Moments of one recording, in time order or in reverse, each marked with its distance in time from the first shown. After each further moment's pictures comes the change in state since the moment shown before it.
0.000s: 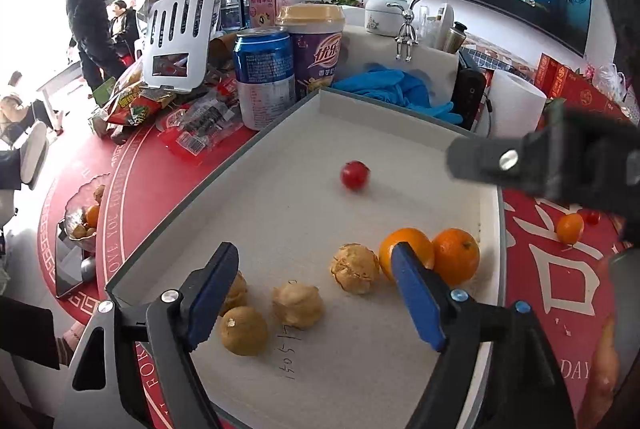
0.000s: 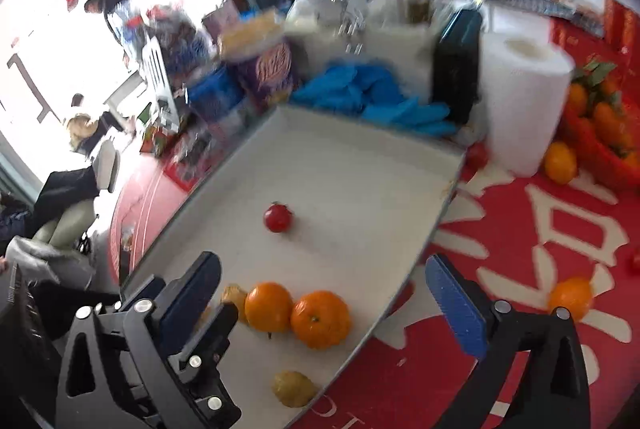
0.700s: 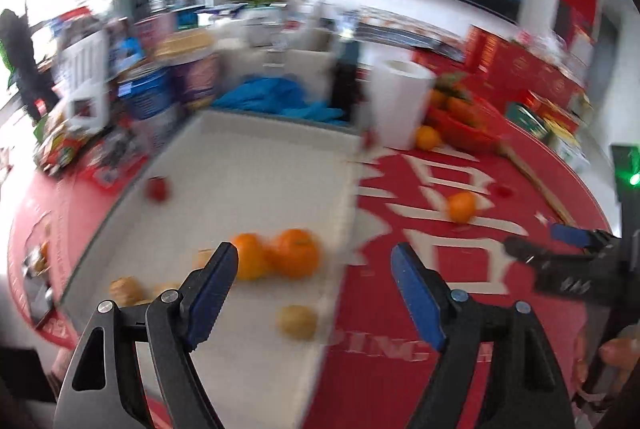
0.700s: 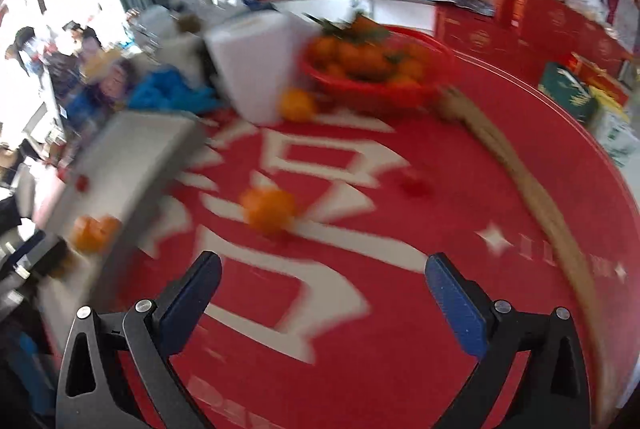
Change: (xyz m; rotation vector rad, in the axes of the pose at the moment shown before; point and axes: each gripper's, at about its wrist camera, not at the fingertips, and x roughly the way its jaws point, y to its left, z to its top) left arm -0.040 -0.087 0.011 0.167 0.047 -0.224; right arm -0.082 -0.142 -0.067 0.123 0.013 -0.357
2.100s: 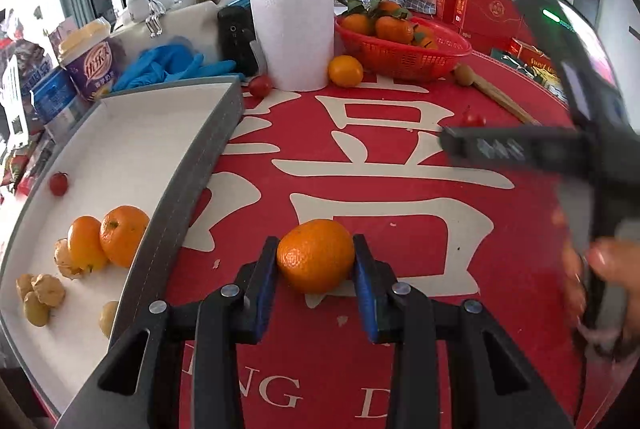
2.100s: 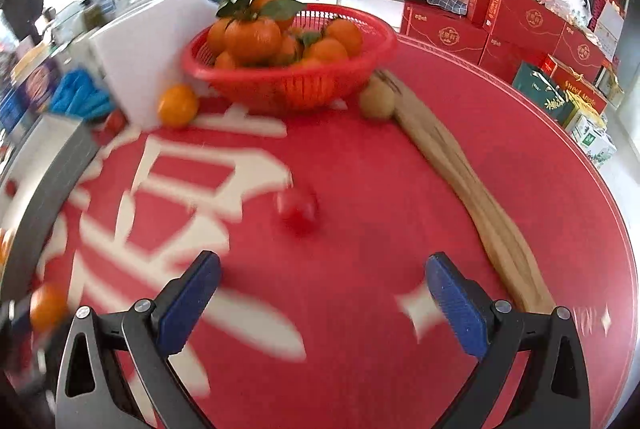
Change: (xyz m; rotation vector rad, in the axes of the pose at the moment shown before) left arm 0.064 -0.094 -0.025 0.114 0.081 0.015; right arm 0.060 -0.057 0.037 -0.003 -0.002 -0.108
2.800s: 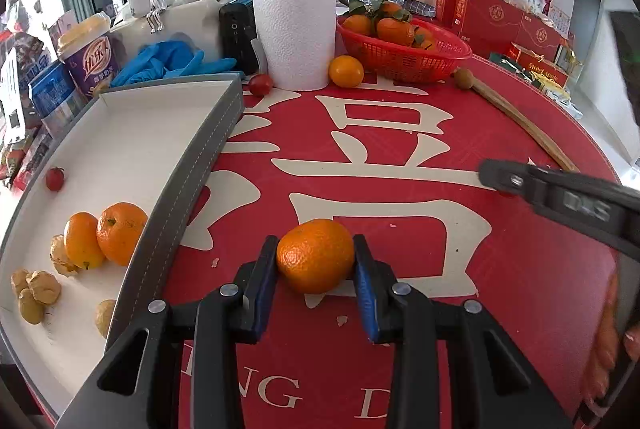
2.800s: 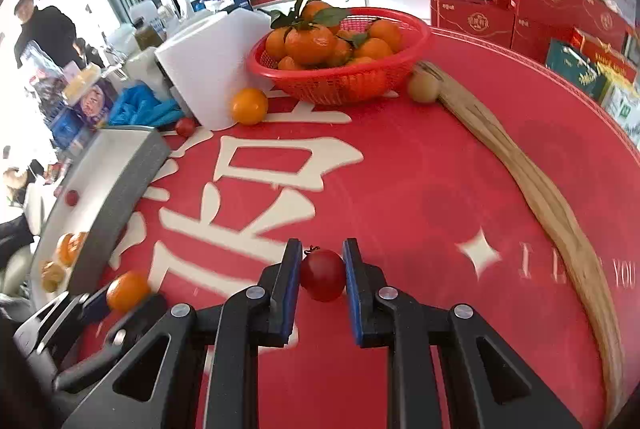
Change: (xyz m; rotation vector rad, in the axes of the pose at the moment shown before) left arm 0.000 0.004 0.000 -0.020 0.002 -0.024; right arm -0.046 0.009 -0.037 0.085 -0.012 0.217
